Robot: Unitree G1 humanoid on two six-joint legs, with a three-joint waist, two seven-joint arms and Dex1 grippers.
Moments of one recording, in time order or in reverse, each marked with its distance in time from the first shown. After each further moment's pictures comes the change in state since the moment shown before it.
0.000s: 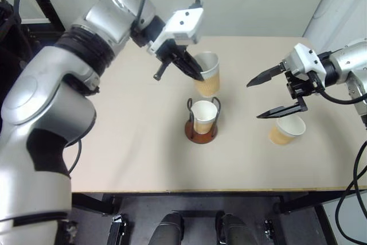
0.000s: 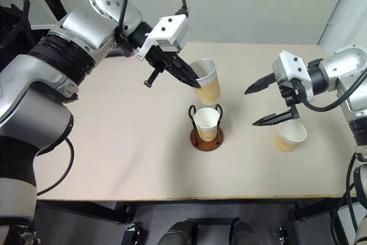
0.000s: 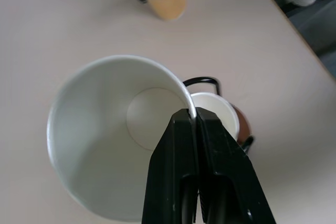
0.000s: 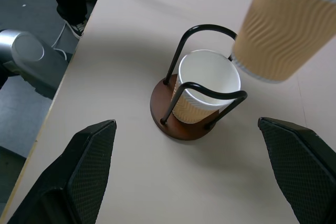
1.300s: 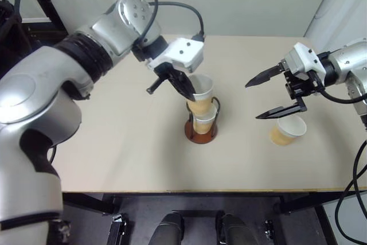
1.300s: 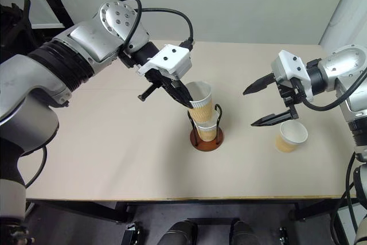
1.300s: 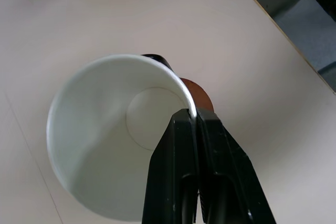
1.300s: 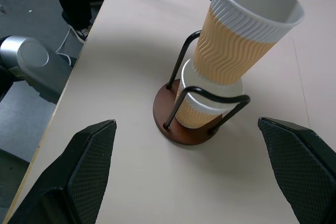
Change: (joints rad) left arm -0.028 0.051 -0.258 -0.084 -0.073 -0.133 0.000; right arm 0.000 0.004 0.000 -0.015 0.012 0.020 0.000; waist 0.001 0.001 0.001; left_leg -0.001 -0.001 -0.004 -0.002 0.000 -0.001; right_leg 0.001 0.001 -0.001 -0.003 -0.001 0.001
